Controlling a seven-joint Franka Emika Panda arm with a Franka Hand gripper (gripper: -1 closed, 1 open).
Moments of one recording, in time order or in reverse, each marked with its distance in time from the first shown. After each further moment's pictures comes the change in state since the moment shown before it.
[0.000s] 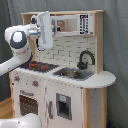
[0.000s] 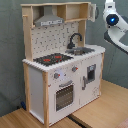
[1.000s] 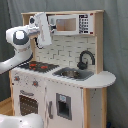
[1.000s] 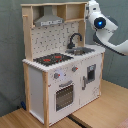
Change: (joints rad) arm -0.099 0.101 0.154 0.191 0.003 0.094 0.000
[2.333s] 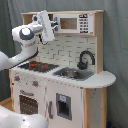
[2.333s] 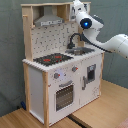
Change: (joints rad) arm -0.231 0.089 0.145 0.279 0.001 0.042 -0.004
